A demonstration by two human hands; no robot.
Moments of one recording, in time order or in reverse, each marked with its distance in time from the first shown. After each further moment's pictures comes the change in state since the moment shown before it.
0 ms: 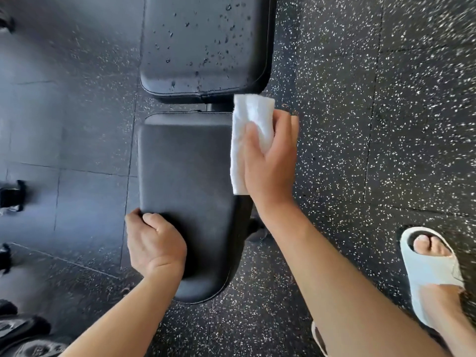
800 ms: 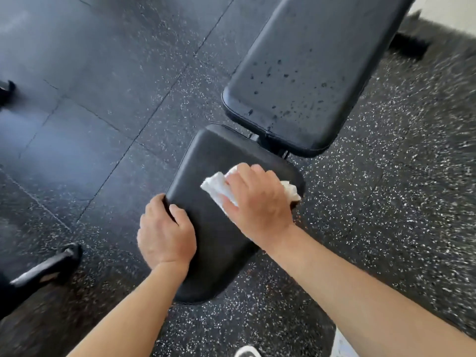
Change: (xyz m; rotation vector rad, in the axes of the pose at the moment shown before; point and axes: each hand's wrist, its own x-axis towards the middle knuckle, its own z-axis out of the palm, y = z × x) left_hand -0.006 0.011 -0.013 -0.064 -0.053 -0.048; right_hand 0.000 -0.029 0.037 -0.702 -0.604 -1.036
